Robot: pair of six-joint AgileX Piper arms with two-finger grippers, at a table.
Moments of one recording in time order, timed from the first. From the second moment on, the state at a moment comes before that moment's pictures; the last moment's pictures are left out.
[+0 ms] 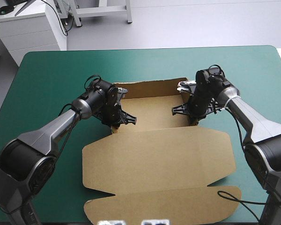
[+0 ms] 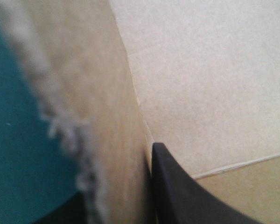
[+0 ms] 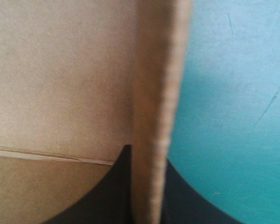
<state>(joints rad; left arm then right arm) -0.52 1.87 -1.50 0.02 1.15 -0.26 0.34 1.88 -1.56 0.09 1.22 0.11</state>
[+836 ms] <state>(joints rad) -0.52 1.89 -1.66 0.01 1.23 -0.36 0.34 1.88 -1.67 0.10 1.23 0.09</state>
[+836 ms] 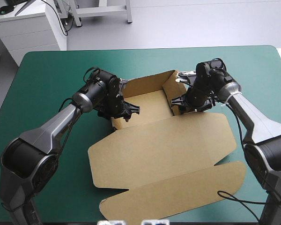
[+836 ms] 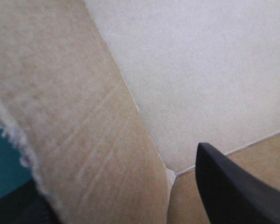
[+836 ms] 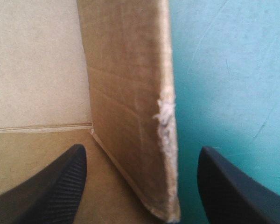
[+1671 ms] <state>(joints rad) -0.51 1.76 -1.71 0.18 1.23 -0.51 0.34 1.88 -1.89 0.04 1.24 0.09</state>
